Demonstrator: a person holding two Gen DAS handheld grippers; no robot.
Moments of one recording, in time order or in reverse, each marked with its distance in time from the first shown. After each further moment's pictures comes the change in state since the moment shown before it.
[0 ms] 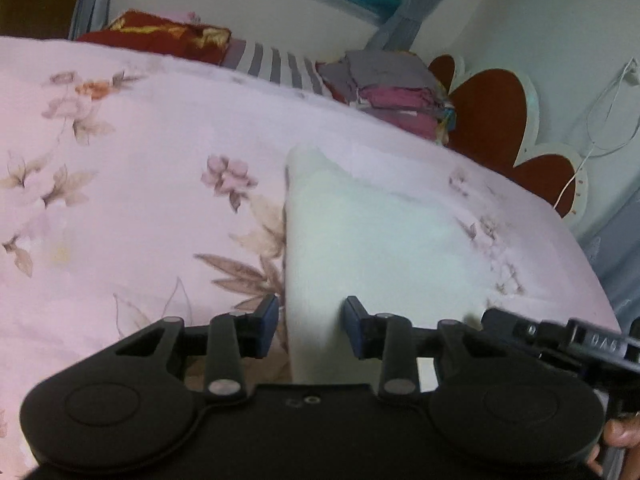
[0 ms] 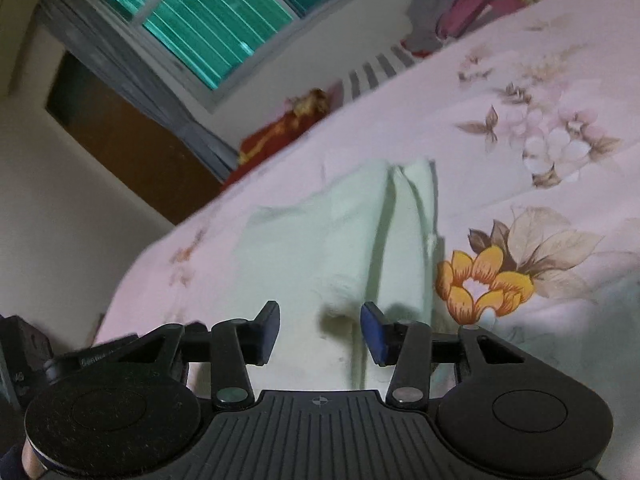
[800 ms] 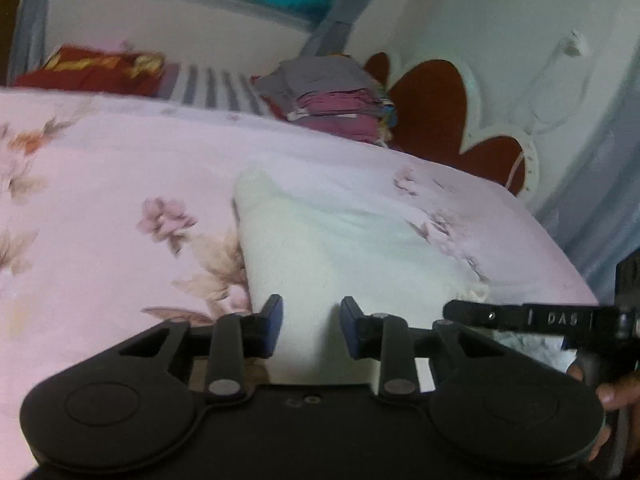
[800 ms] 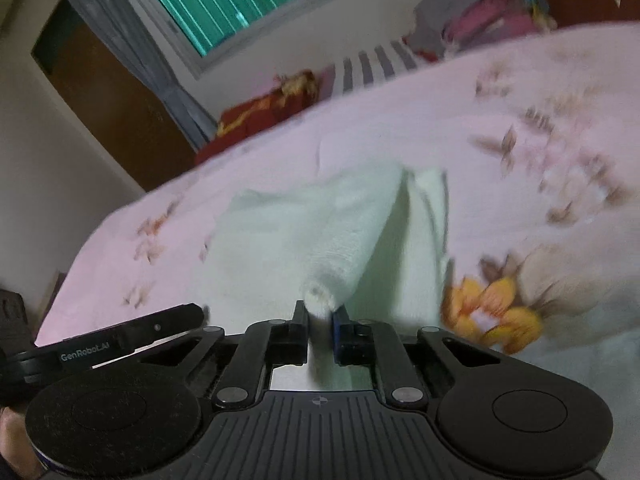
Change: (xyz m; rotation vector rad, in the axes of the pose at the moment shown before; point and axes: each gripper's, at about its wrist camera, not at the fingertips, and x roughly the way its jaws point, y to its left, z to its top) left arm 0.003 -0.018 0.016 0.182 -0.038 -0.128; right arm 0.014 0.025 0.014 -0.137 0.034 -0.122
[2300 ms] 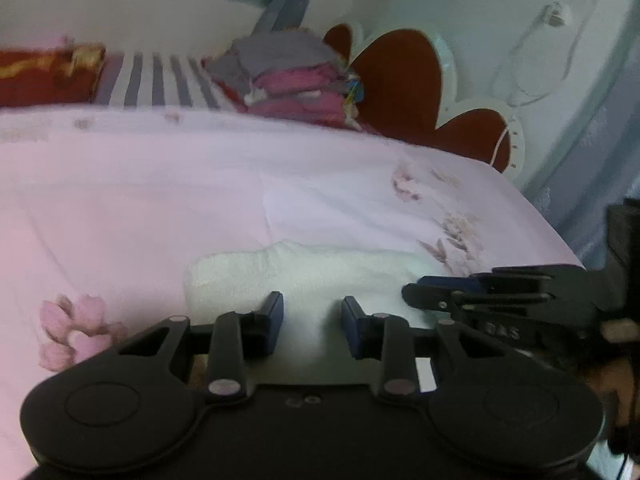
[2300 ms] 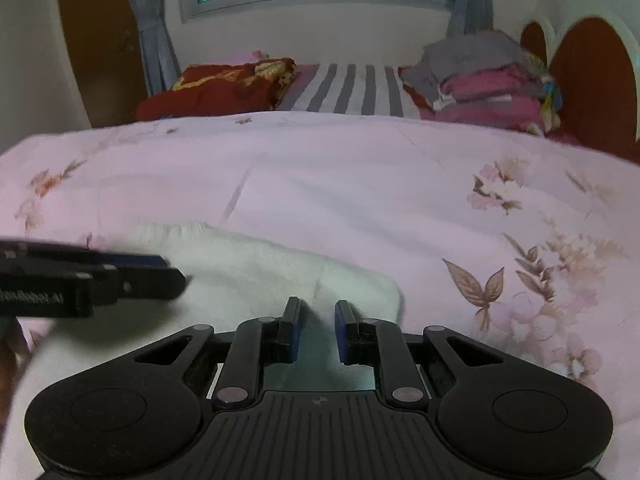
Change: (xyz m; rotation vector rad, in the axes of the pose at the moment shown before) left arm 0.106 0.027 0.067 0.092 0.046 -0.133; right arm 0.102 -0.006 0.067 -0.360 0.035 -0.277
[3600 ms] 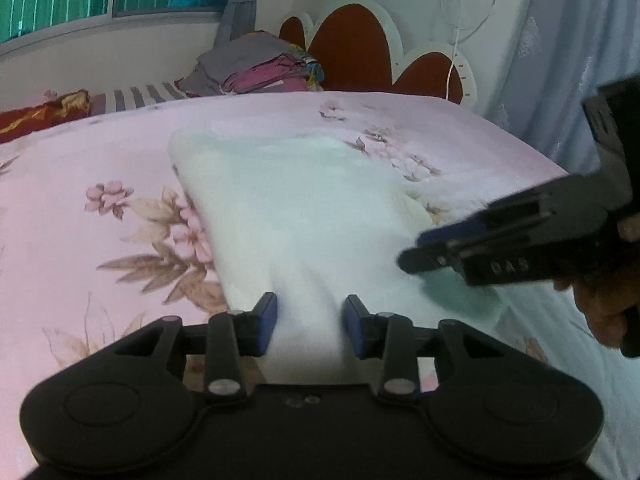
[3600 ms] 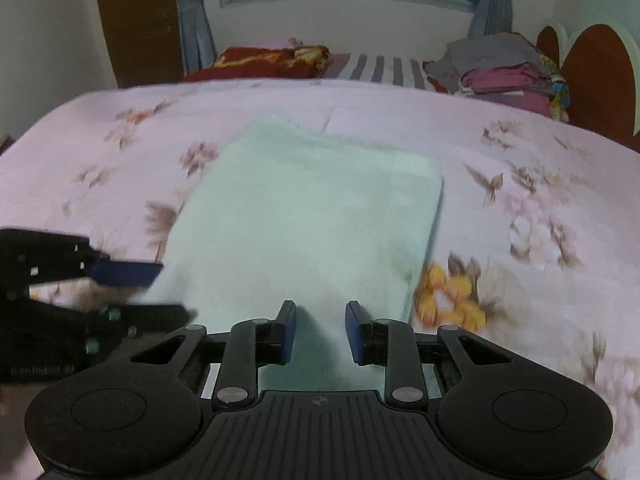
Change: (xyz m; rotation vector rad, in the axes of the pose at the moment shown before) left arm -0.100 -0.080 -0.122 0.207 0.040 0.068; right arm -0.109 0.064 -0.100 -0.052 0.041 0.038
